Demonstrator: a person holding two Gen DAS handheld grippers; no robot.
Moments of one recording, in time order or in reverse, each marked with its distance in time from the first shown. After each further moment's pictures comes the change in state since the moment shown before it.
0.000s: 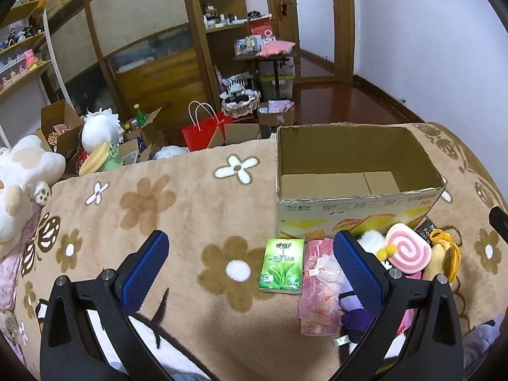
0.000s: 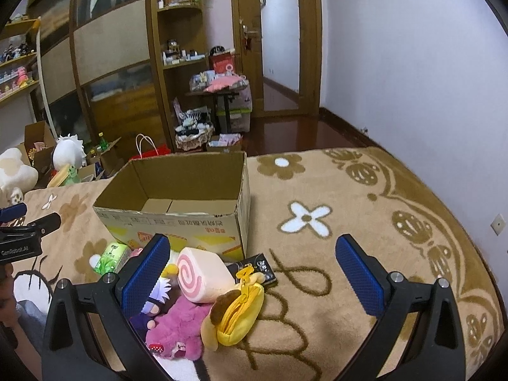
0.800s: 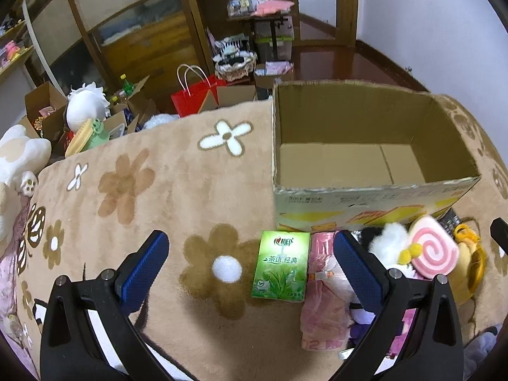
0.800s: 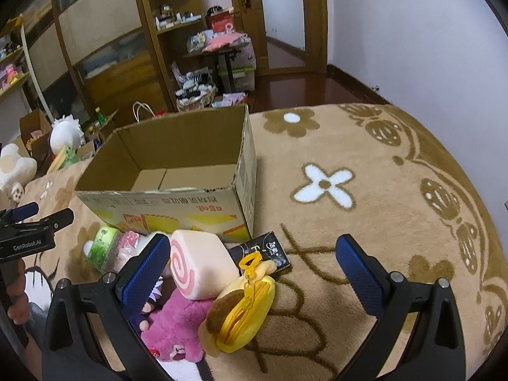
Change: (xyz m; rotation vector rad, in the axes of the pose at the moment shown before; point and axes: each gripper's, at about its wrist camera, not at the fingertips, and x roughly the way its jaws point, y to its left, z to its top) left arm 0.078 -0.016 0.010 0.032 0.191 -0.002; right arm 0.068 -0.004 0.010 0.030 0.210 0.040
